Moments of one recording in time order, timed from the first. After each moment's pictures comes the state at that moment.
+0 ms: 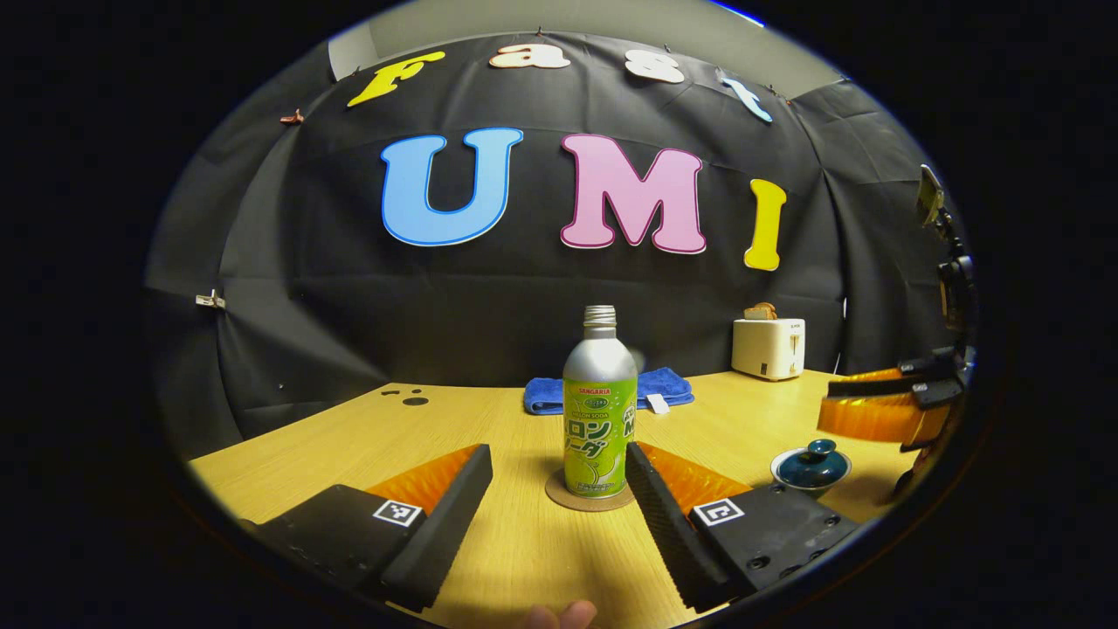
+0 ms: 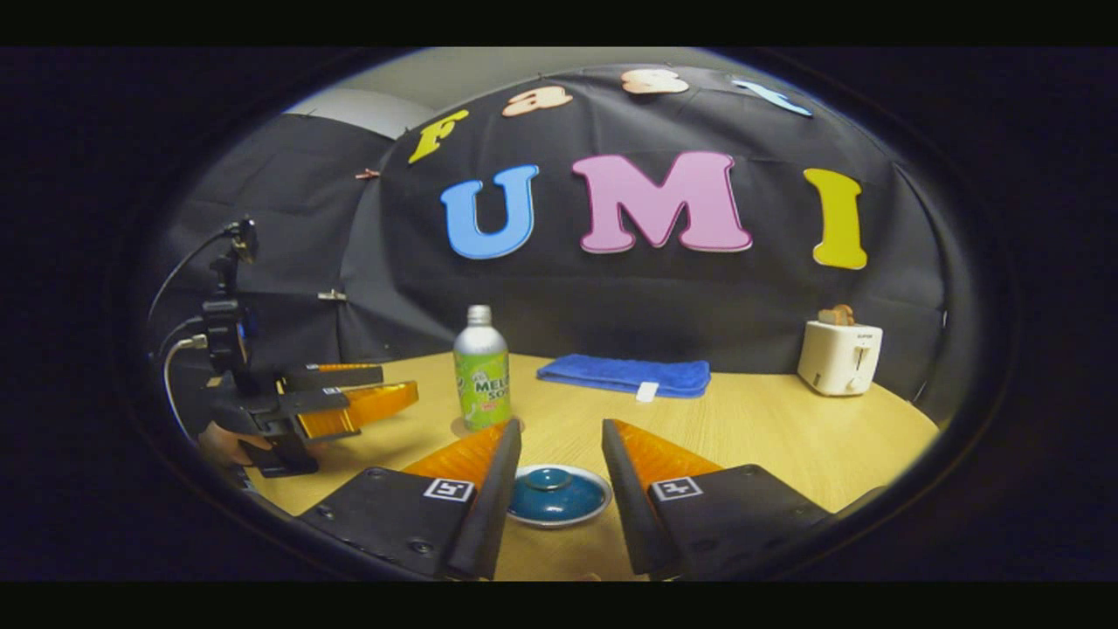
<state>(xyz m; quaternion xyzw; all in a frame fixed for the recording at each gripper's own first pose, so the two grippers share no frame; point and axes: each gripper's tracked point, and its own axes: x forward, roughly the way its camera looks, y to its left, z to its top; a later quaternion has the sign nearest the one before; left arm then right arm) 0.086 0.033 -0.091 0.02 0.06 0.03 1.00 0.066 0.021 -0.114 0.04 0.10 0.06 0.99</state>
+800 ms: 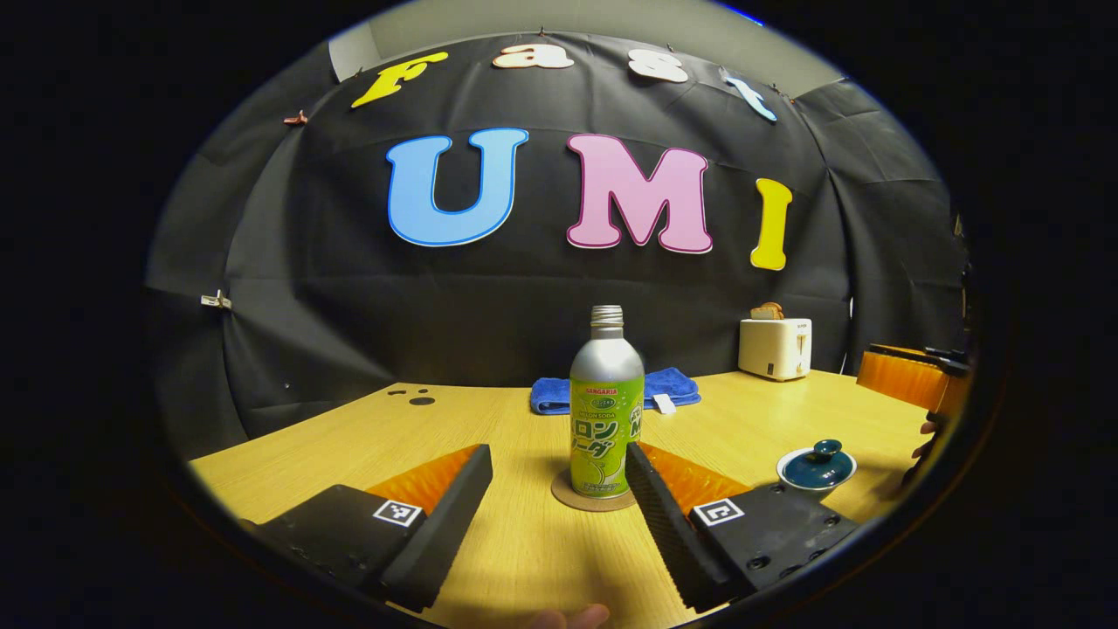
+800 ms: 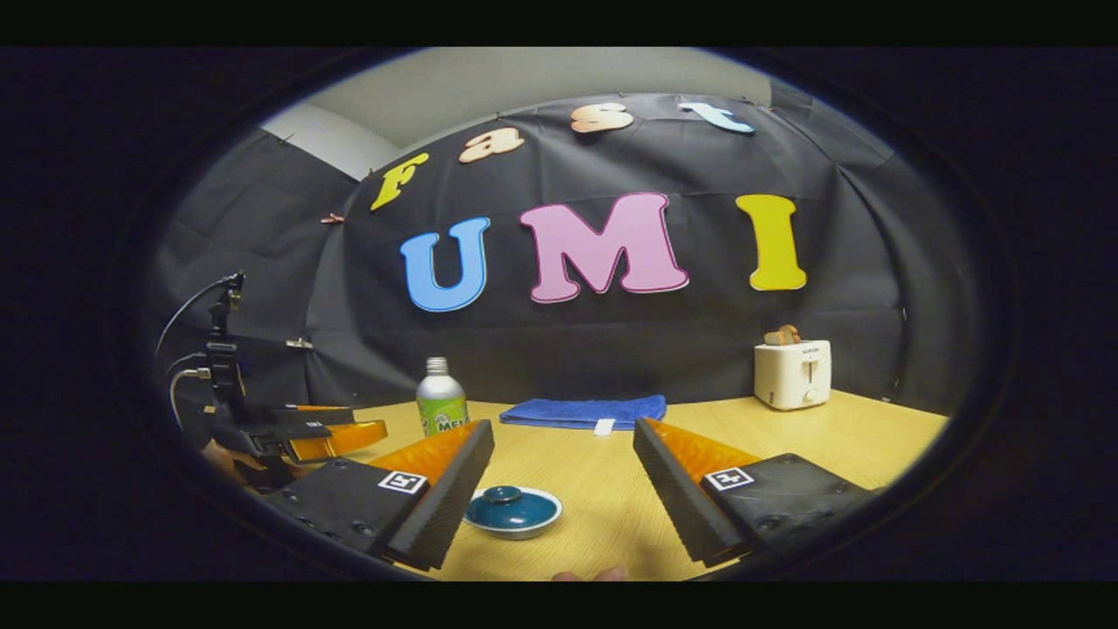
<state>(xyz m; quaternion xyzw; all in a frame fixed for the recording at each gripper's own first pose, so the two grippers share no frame) 0.084 0.036 -0.091 0.02 0.06 0.05 1.00 0.054 -0.017 -0.097 0.07 0.02 -0.01 1.00</state>
